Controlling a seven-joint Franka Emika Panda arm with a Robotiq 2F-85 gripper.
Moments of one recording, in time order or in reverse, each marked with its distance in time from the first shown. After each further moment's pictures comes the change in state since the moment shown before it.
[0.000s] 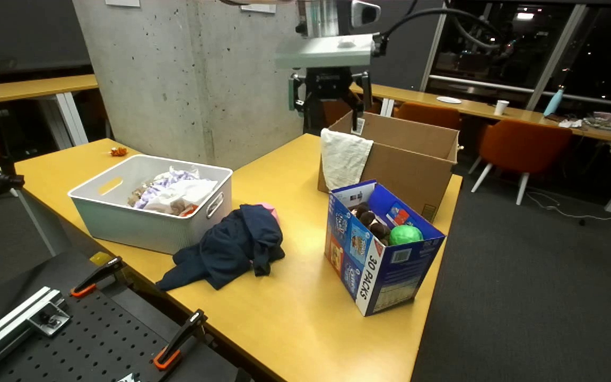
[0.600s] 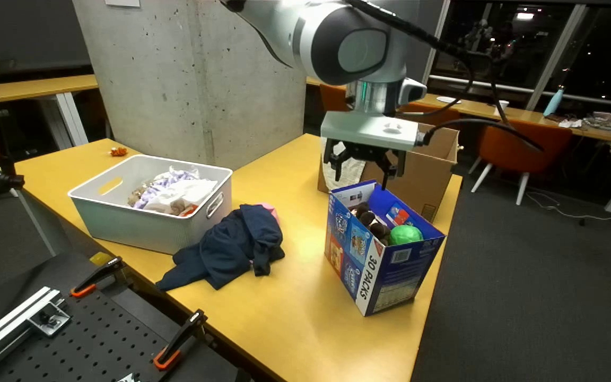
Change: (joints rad) arm -0.119 0.229 -0.009 0.117 0.108 0.024 -0.078
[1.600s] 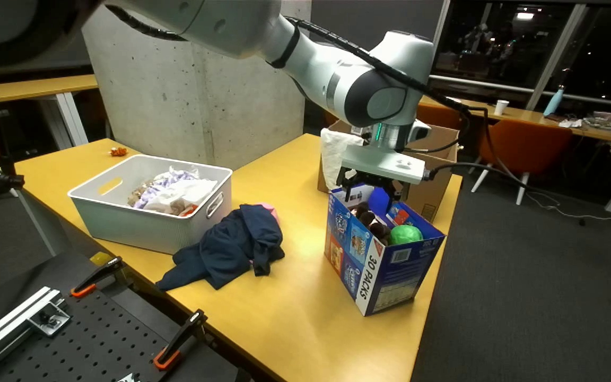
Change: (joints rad) arm -0.024 0.311 0.033 0.346 -0.001 -0.110 0.017
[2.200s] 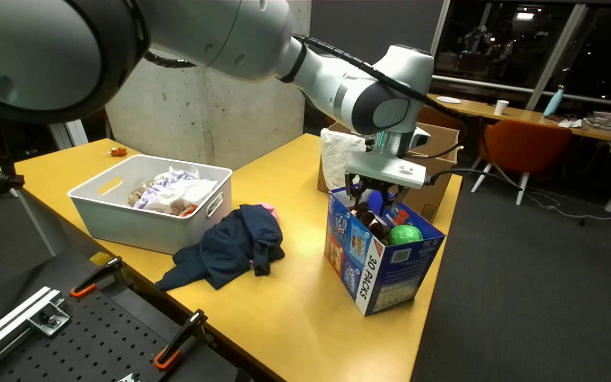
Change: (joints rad) arm 0.005 0.121 0.001 0.169 -0.004 -0.059 0.001
